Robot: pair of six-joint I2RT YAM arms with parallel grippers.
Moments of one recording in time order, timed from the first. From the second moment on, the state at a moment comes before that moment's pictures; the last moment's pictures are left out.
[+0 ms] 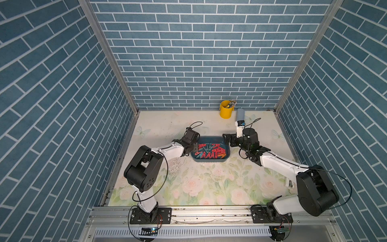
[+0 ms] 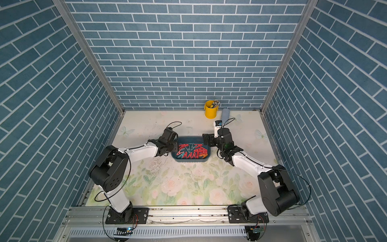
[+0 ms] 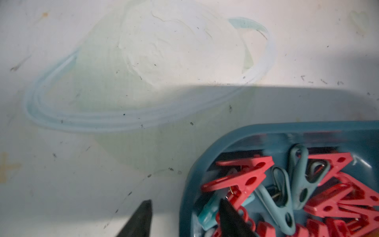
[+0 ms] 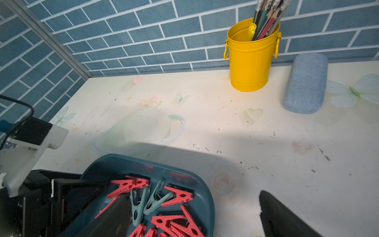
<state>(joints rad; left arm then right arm) -0.55 1.75 1.03 -0.20 -0.17 -0.51 0.52 1.43 0.79 0.20 -0.02 0.28</state>
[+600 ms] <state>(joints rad) -0.60 1.64 1.03 -0.20 -0.16 -0.37 0.56 1.42 0.80 0.17 -0.03 0.28</state>
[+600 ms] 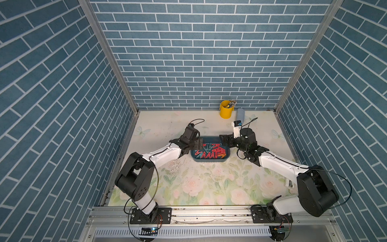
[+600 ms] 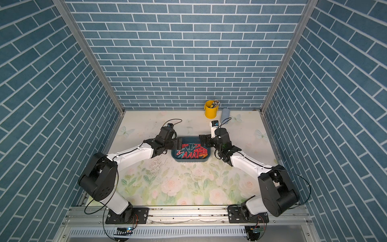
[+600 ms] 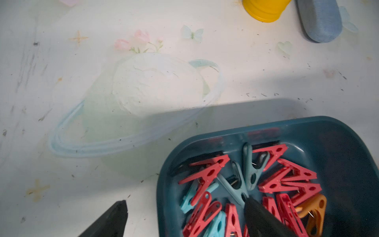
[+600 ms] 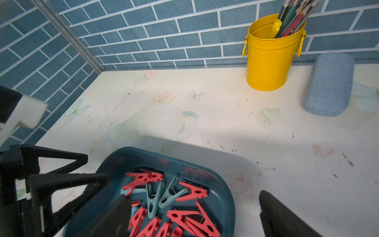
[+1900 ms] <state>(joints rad) -0.66 1.89 1.19 -0.31 -0.22 -0.20 0.56 1.34 0.75 0.16 -0.02 0.28</state>
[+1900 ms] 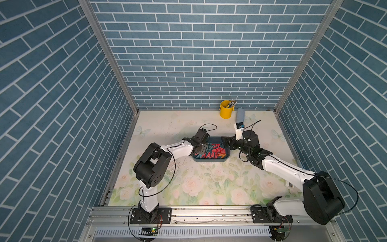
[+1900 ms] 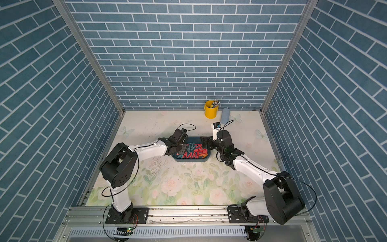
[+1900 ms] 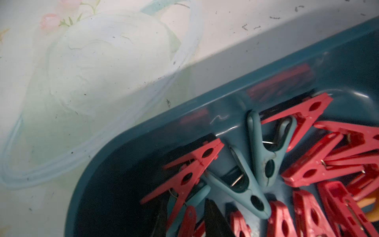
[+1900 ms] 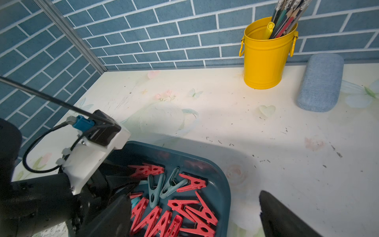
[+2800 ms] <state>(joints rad) -0.66 1.89 1.21 -0.34 -0.14 -0.23 0.56 1.34 0.75 0.16 -0.02 0.28</state>
